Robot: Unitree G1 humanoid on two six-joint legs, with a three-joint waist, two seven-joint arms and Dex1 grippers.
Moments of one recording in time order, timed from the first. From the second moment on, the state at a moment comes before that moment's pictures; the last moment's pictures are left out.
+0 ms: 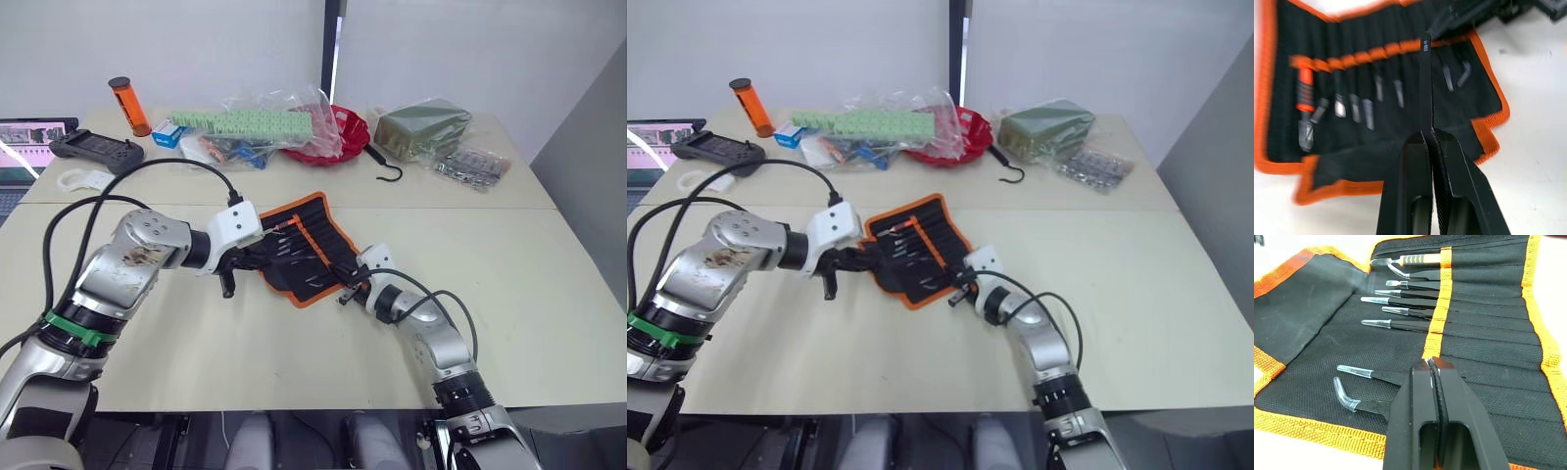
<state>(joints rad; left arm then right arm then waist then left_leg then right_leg) -0.70 0.83 -0.33 -0.08 -0.22 0.68 -1.07 -0.35 -0.20 0.16 0.18 0.17 0.18 0.54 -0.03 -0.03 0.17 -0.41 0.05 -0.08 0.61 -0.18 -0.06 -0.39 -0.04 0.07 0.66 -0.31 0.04</state>
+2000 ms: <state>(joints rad) -0.75 0.61 -0.39 0.03 -0.06 0.77 -0.94 -0.34 -0.20 0.16 0.17 0.17 0.18 0.51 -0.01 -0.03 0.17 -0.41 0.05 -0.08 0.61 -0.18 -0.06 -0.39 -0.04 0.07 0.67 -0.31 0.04</state>
